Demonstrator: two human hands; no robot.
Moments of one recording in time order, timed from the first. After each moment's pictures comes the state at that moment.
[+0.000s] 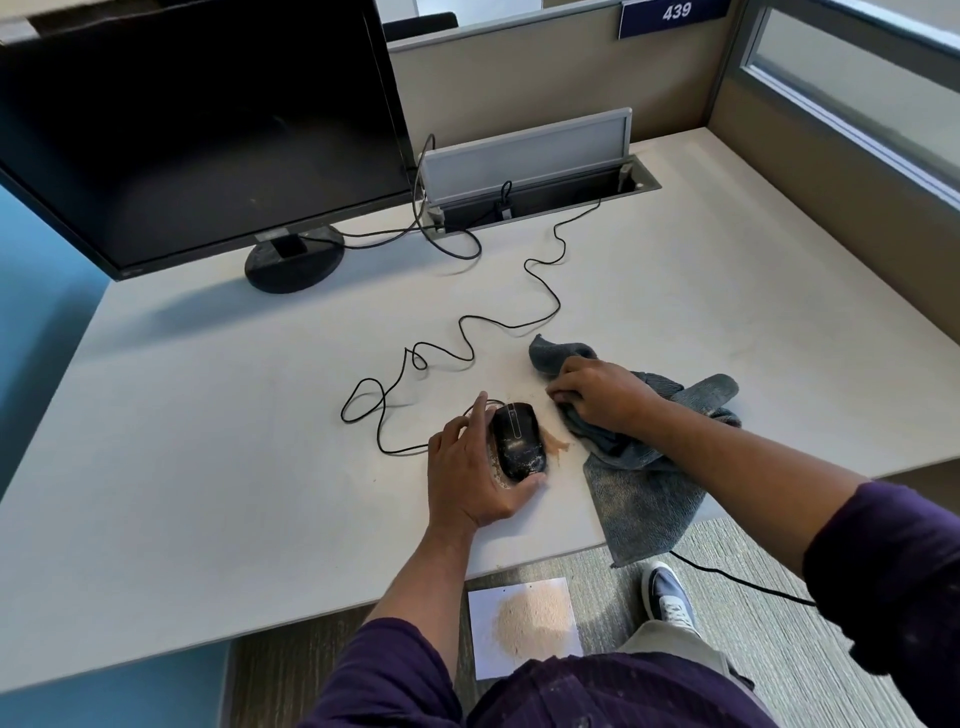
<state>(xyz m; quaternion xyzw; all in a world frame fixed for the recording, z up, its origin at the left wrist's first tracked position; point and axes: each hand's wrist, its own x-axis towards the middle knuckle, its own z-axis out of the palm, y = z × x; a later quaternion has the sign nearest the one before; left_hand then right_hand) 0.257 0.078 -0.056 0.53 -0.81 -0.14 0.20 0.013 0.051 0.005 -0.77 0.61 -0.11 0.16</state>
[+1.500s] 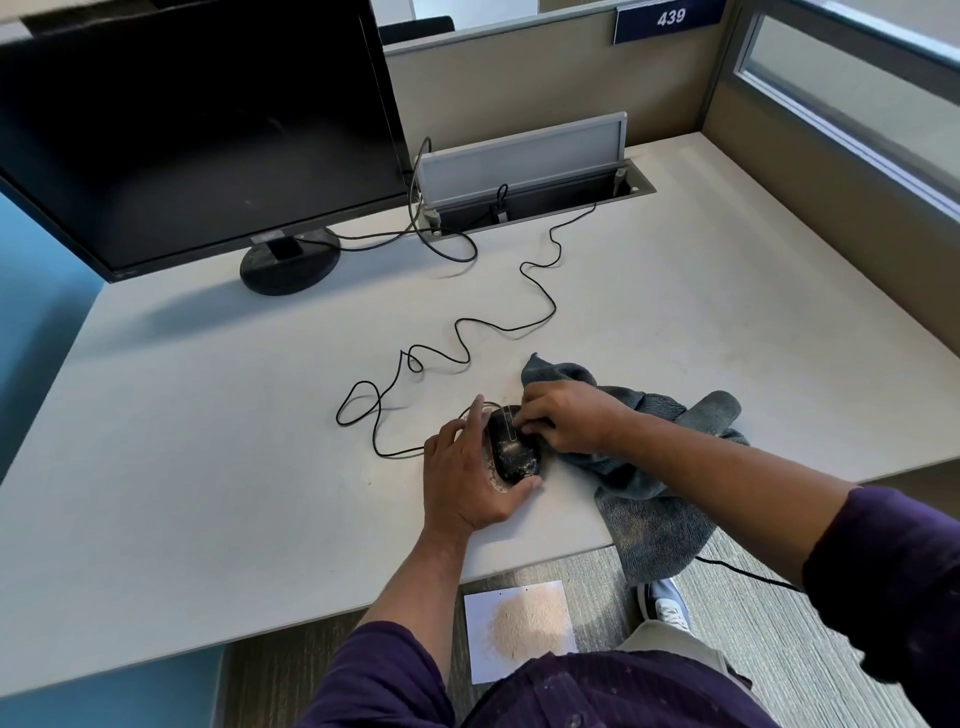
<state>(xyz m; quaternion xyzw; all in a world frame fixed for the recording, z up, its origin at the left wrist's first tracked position) 0.257 0.078 -0.054 0.52 -0.82 -0.13 0.20 0.043 0.061 0.017 -0.85 0.48 -0.12 0.16</state>
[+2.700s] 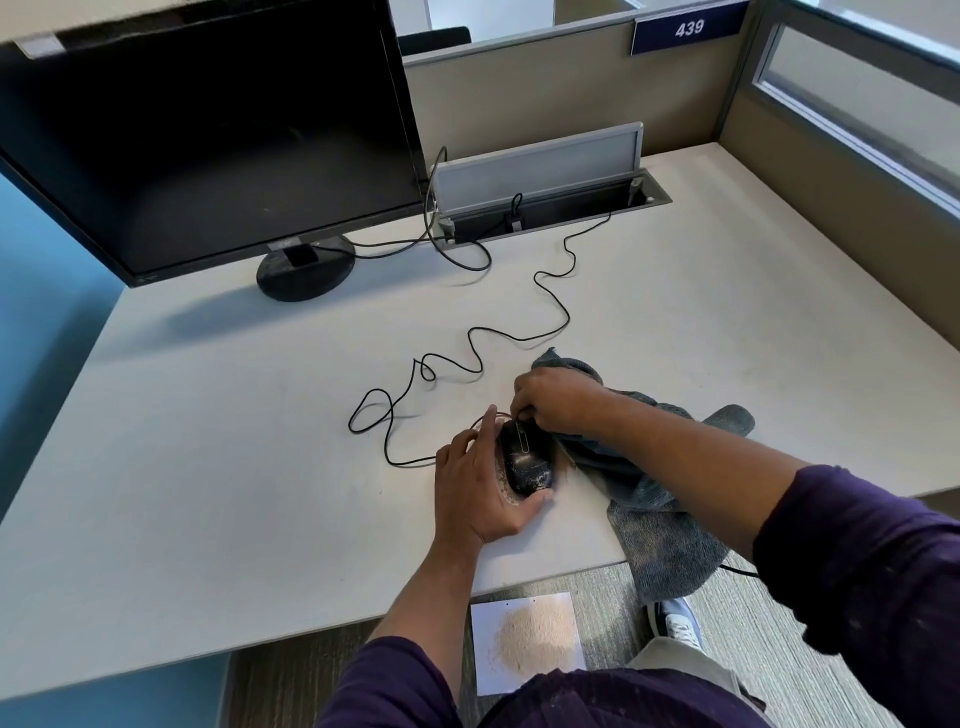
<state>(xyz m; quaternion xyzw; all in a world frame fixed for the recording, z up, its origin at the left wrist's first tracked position) 0.257 0.076 -0.058 0.53 -0.81 -0.14 0.20 0.069 0.012 0.025 -0.83 0.53 0.02 0.18</state>
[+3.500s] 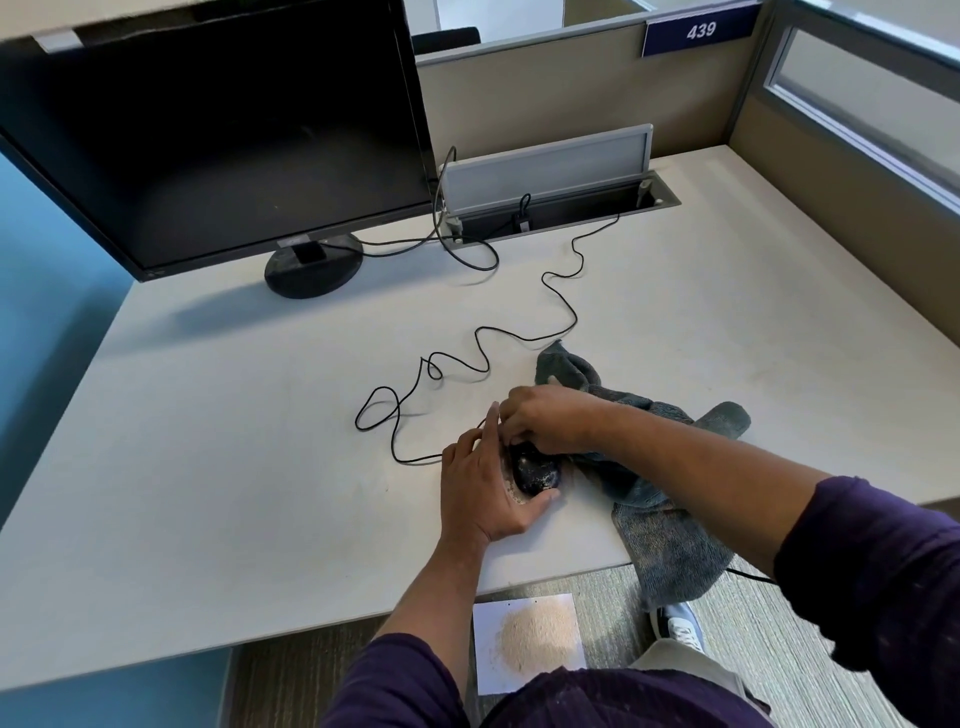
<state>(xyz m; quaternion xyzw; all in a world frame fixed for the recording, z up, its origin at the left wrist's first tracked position) 0.257 0.076 -0.056 0.54 -0.80 -0.13 0.20 0.079 0.024 0.026 -0.90 0.41 0.01 0.12</state>
